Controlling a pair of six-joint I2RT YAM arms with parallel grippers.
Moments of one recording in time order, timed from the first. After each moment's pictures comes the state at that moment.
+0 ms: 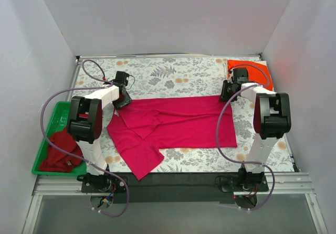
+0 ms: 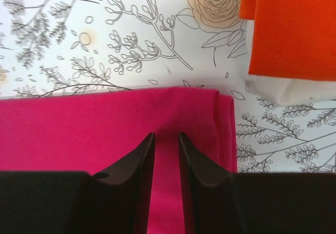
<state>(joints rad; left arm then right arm) -0.20 1.88 1.24 -0.51 -0.33 -0.71 0.05 1.90 1.22 -0.31 -0.19 0.21</state>
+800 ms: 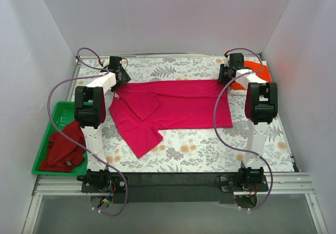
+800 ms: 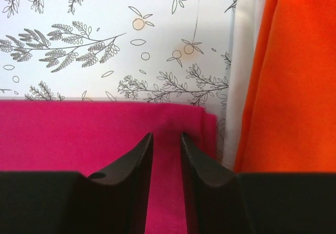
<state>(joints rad) -0.08 2.19 1.64 -0.36 -0.28 -0.64 0.05 2.23 1.68 -0.30 -0.14 0.13</state>
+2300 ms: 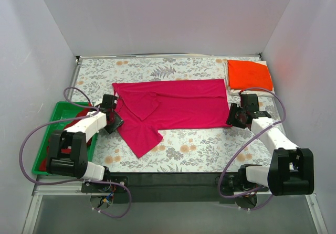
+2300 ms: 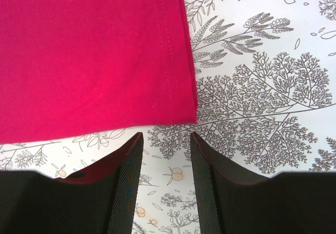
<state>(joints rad) -0.14 1.43 0.73 -0.49 -0.25 -0.85 0.07 1.21 0.67 -0.43 -0.05 0.29</state>
